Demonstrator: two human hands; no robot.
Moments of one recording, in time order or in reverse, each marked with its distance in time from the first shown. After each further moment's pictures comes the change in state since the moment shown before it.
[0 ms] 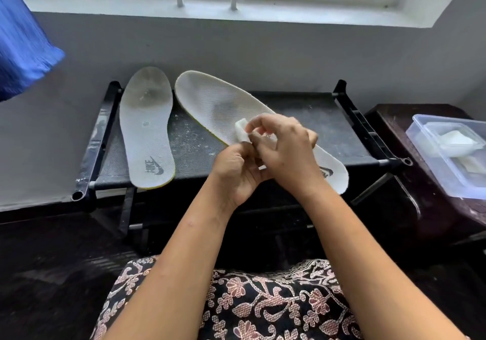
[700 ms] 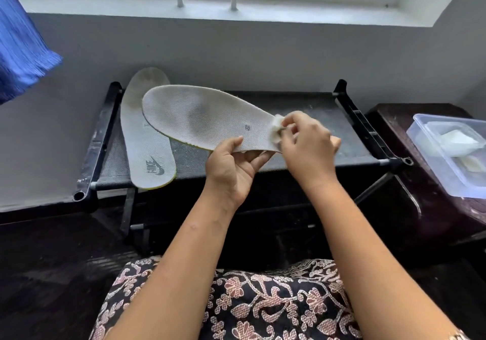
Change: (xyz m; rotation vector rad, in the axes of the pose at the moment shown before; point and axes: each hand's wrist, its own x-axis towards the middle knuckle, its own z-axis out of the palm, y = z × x) left_hand 0.002 0.000 -0.004 -0.199 0.173 0.183; right_hand 0.007 0.030 0.000 -0.130 0.086 0.297
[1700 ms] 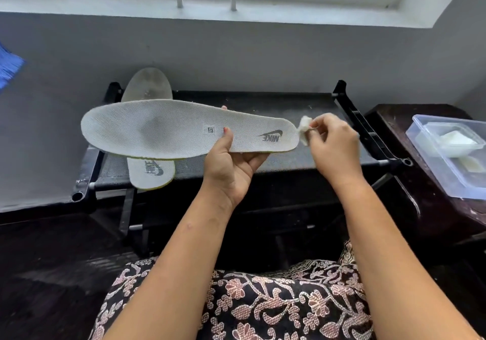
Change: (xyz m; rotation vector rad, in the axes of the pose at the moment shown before) left_hand 0.000 0.000 0.000 0.051 0.054 0.047; right_hand 0.017 0.044 -0.013 0.083 0.030 -0.002
